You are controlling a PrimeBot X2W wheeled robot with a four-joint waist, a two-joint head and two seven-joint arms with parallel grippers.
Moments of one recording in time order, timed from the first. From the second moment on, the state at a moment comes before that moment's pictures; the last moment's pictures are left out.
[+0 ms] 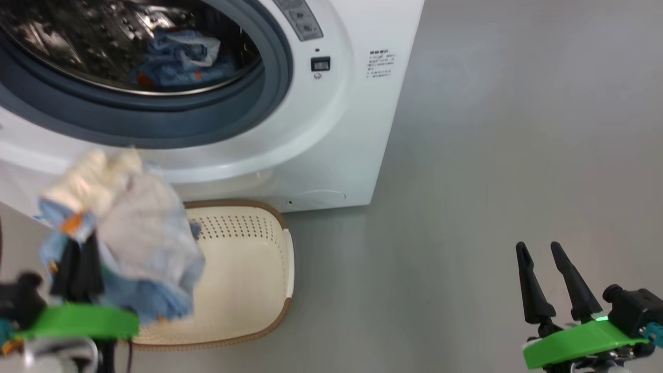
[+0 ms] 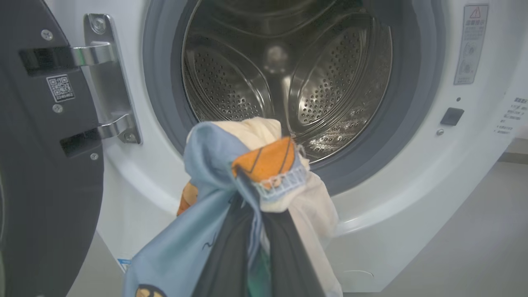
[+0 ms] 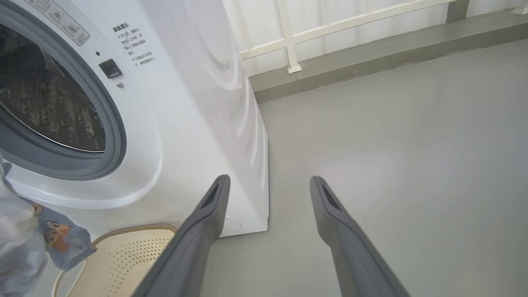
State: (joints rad) left arm -0.15 0.11 0.10 0.14 -0.29 -0.13 -0.25; right arm -0.05 -0.12 -0.02 0.17 0.42 0.13 -0.26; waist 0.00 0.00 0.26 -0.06
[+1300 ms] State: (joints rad) left arm -1.21 0.38 -0.01 0.85 -0.25 -0.13 -0.26; right arm -0.21 -0.05 0.11 0.16 0.43 0.13 -0.26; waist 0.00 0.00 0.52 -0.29
